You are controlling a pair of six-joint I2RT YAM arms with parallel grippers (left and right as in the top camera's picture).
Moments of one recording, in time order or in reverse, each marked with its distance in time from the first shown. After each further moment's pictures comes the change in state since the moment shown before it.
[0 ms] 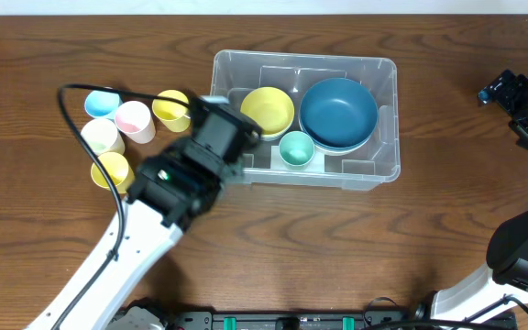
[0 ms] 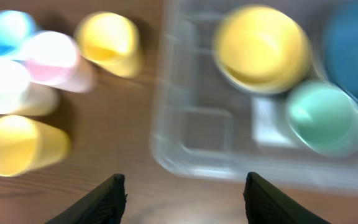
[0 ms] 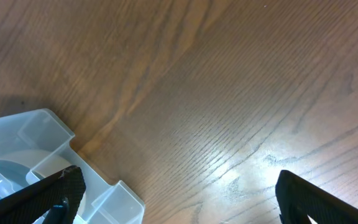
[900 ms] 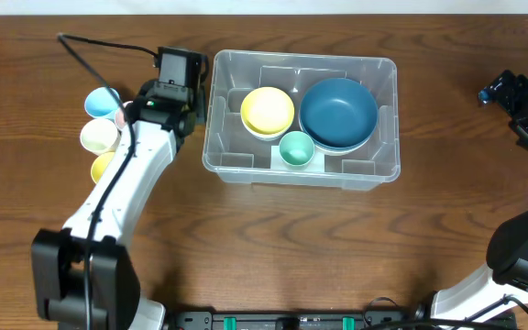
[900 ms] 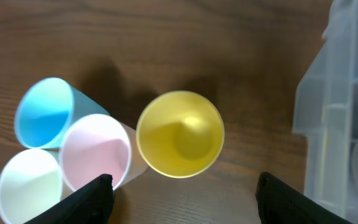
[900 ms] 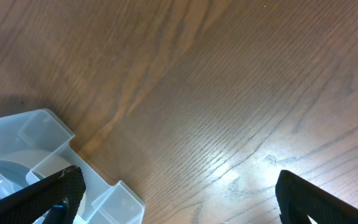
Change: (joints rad) left arm 0.354 0.364 0.000 0.419 0.026 0.341; right arm 0.000 0.000 0.000 0.000 0.000 0.000
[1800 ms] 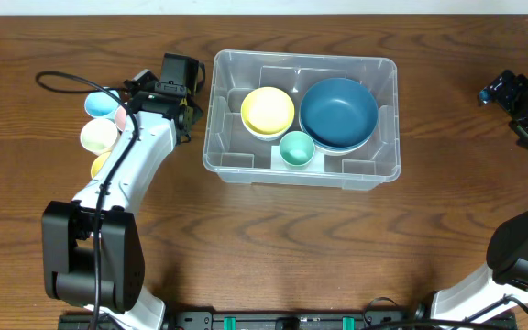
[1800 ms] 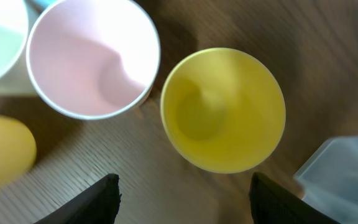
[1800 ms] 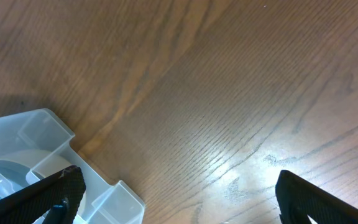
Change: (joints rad) left arm 0.043 0.090 0.000 -0.085 0.018 -0.763; right arm 0.000 0.000 0.000 0.000 0.000 0.000
